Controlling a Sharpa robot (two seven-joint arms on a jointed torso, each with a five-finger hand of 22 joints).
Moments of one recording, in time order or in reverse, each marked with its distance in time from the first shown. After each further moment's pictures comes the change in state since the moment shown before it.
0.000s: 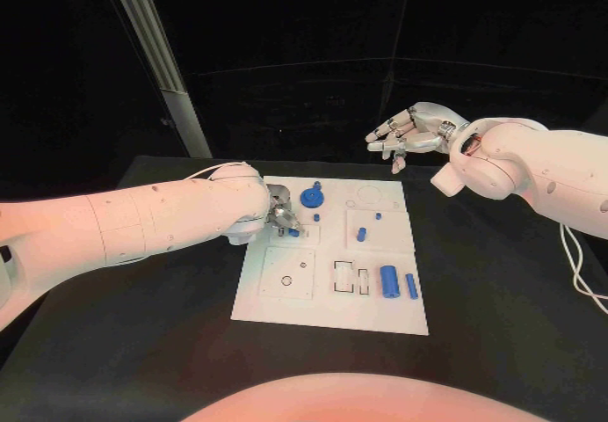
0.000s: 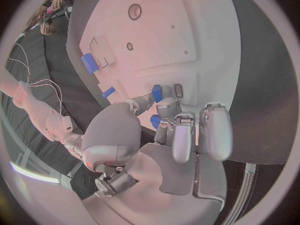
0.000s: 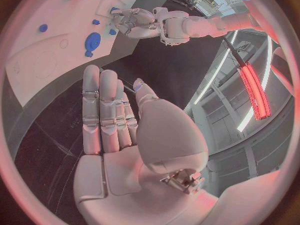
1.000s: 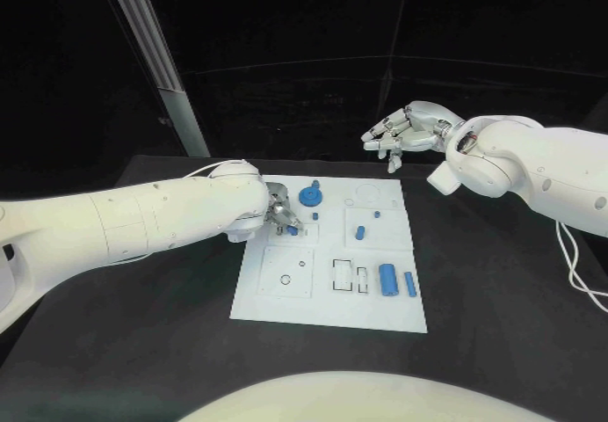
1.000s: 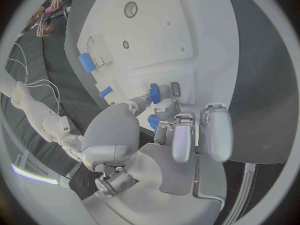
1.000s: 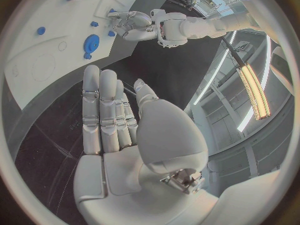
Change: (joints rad) left arm -0.001 0.018 -0.002 -0.031 -0.001 0.011 -0.002; left_hand -0.097 -0.034 -0.106 0.071 0.002 0.023 -0.006 0.005 0.002 0.020 -0.005 0.027 0.029 0.000 -0.007 0.000 0.000 -0.015 0.003 -0.003 0.014 0.013; right arm 0.000 0.006 0.000 -0.001 0.000 0.013 0.000; right_hand -0.004 0.004 -0.010 0.010 0.004 -0.010 0.004 0.000 0.000 -0.007 0.000 0.000 -0.001 -0.003 0.003 -0.009 0.001 0.000 0.000 0.000 -0.011 -0.008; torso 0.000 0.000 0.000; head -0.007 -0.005
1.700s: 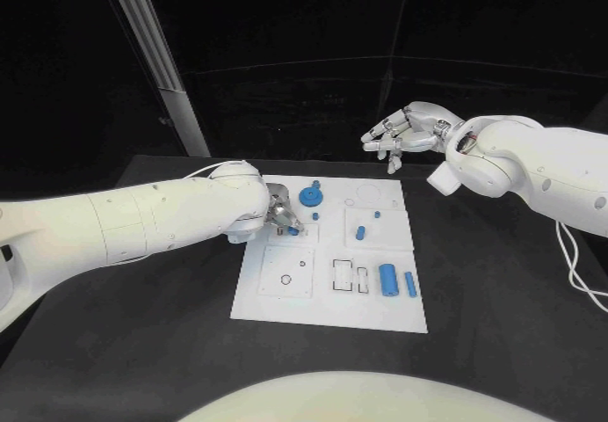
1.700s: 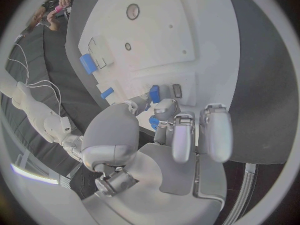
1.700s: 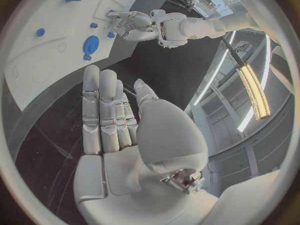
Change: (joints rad) left arm 0.000 -0.006 0.000 0.015 0.000 0.000 -0.001; left_hand -0.005 -0.005 -0.016 -0.005 -0.001 0.007 0.000 0.004 0.001 0.004 -0.004 0.004 0.003 0.000 0.000 0.000 0.000 0.000 0.003 -0.003 0.003 0.000; right arm 0.000 0.001 0.000 -0.001 0.000 0.009 -0.002; right_hand 0.000 0.000 0.000 0.000 0.000 0.000 0.000 0.000 0.000 -0.003 0.004 0.000 0.000 0.000 0.000 0.000 0.001 0.000 0.000 0.000 -0.004 -0.001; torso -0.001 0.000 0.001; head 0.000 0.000
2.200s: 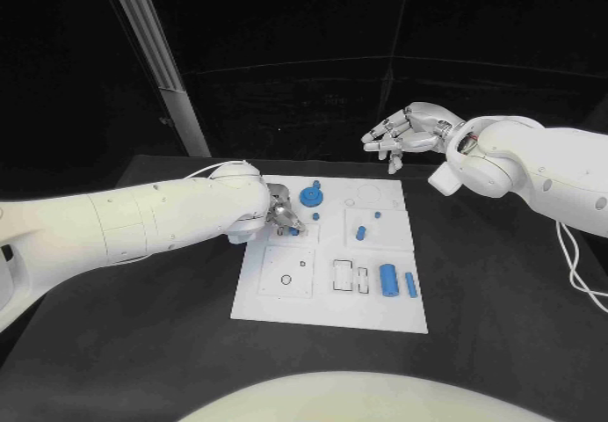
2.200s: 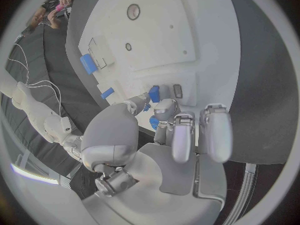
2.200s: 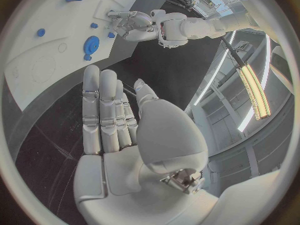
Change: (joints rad) left arm 0.000 -0.001 0.000 0.003 0.000 -0.001 -0.001; left_hand -0.012 -0.012 -0.040 0.021 0.000 0.004 -0.003 0.004 0.001 0.000 0.000 0.004 0.003 0.000 0.000 0.000 0.000 0.000 0.000 0.000 0.004 0.000; right arm 0.000 0.000 0.000 -0.001 0.000 0.002 -0.001; right_hand 0.000 0.000 -0.004 0.004 0.000 0.000 0.000 0.000 0.000 0.000 0.000 0.000 0.000 0.000 0.000 0.000 0.000 0.000 0.000 0.000 0.000 -0.001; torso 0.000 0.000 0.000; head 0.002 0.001
